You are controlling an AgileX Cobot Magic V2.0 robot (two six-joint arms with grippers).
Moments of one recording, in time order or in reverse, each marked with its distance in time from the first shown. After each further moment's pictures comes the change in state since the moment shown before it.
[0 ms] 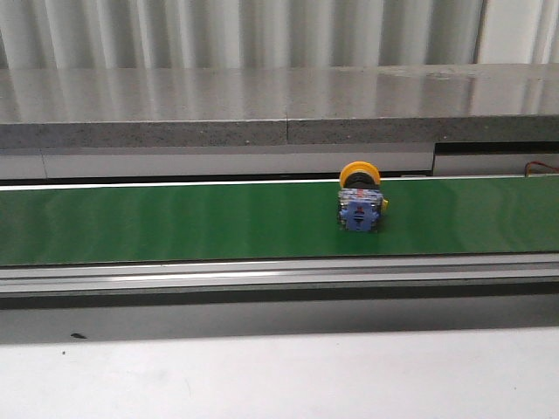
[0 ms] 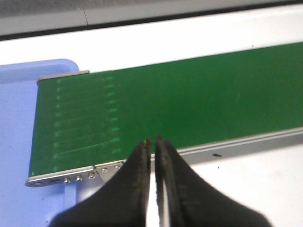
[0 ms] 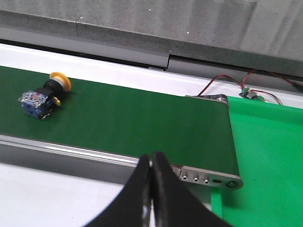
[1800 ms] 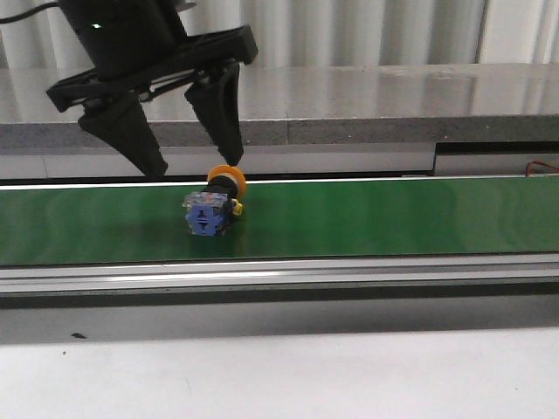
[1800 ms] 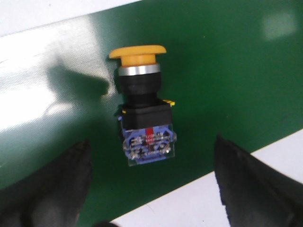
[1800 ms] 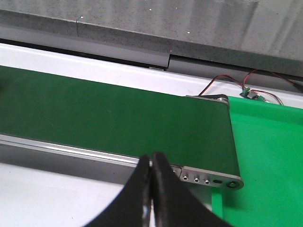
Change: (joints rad) left arm -0.407 1.101 -0.769 -0.164 0.210 -0.235; right arm 0.000 0.000 0.000 0.000 0.000 0.000
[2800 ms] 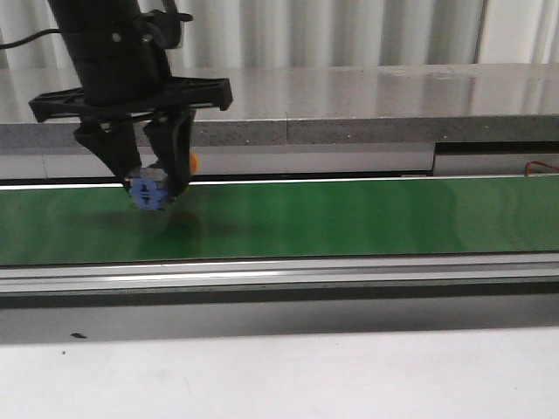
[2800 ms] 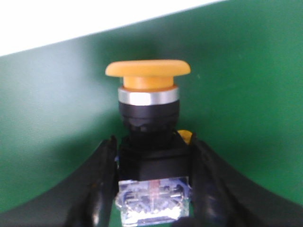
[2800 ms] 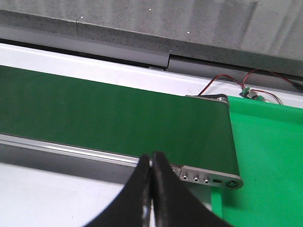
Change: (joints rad) left arm 0.047 0.104 -0.092 0.179 0.087 -0.114; right arm 0.000 0.000 0.000 0.000 0.000 0.000
